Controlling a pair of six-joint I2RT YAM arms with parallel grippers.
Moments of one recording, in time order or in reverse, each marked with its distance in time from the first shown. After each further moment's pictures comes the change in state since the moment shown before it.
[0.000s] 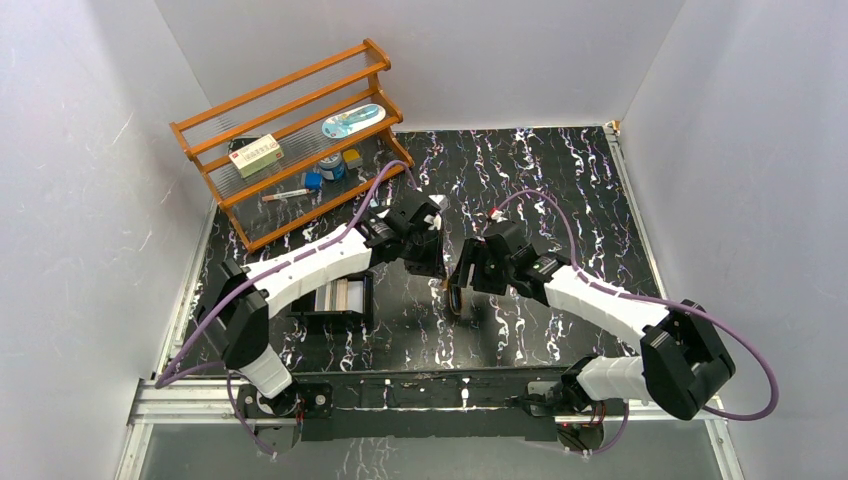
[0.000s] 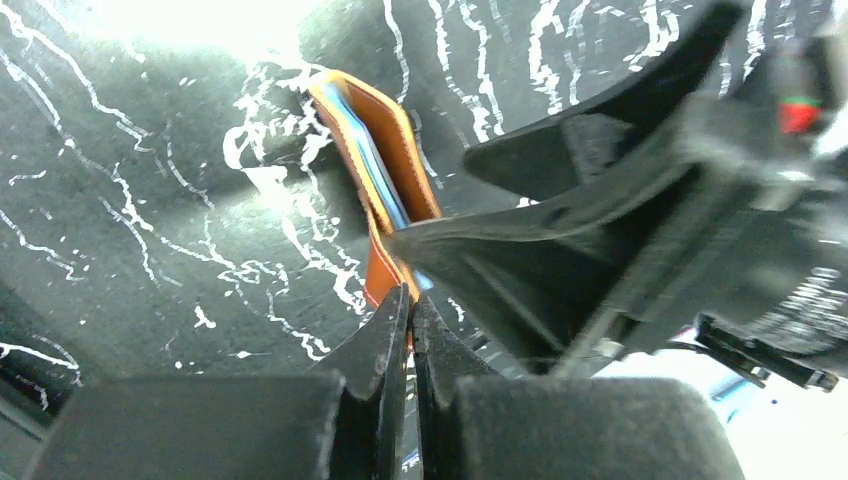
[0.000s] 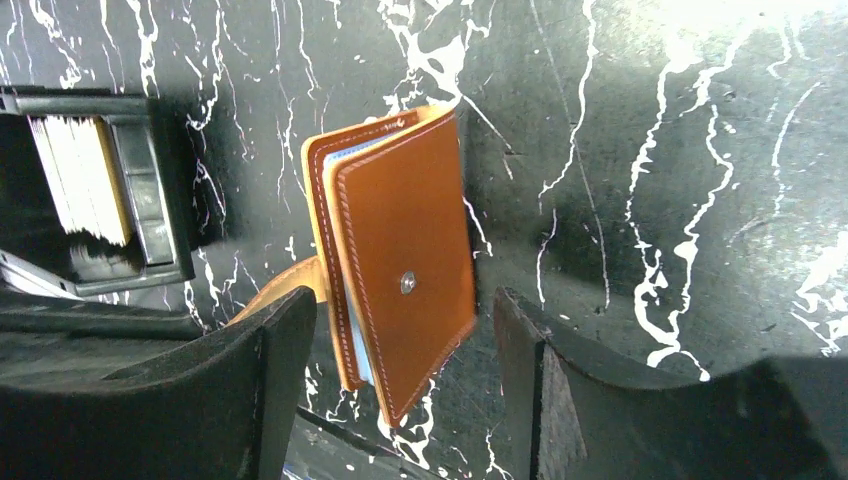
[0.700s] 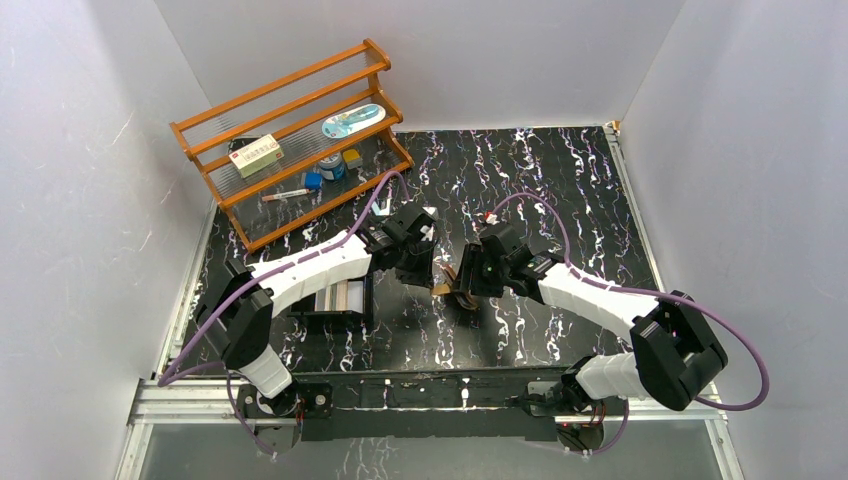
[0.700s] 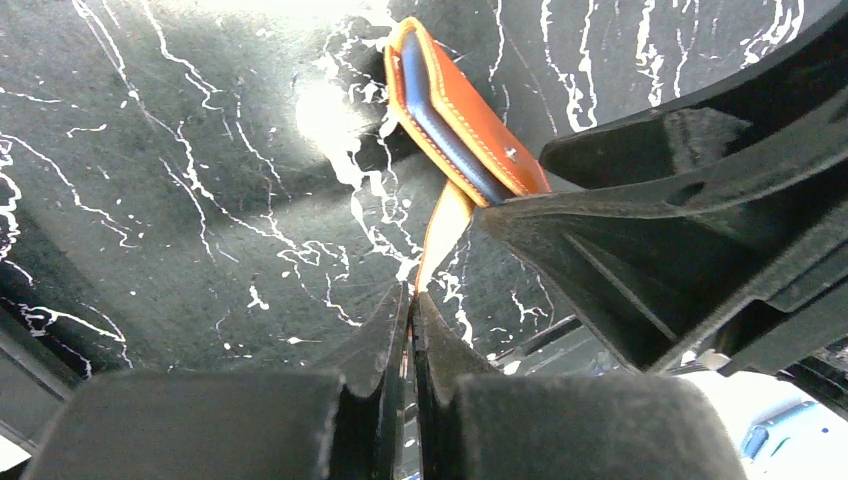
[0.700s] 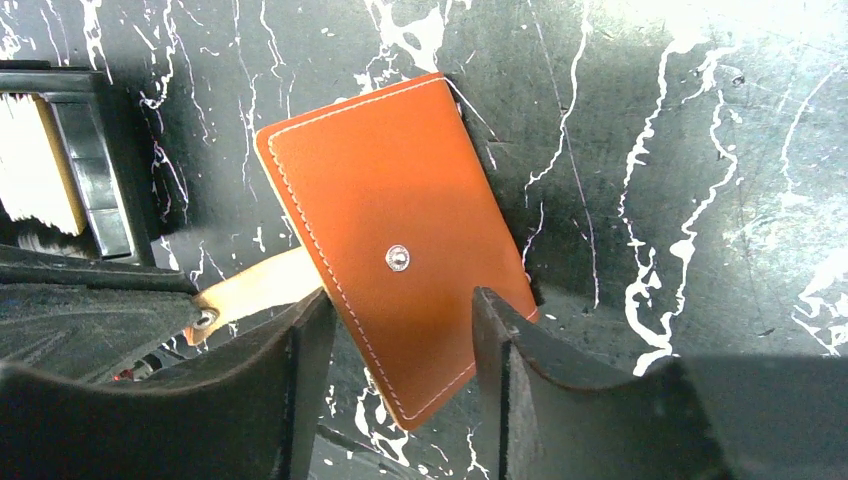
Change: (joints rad) left arm 0.013 -0.021 -0.088 0.023 -0.049 0.001; right arm 0.002 0.055 0.000 -0.001 -0.031 -0.035
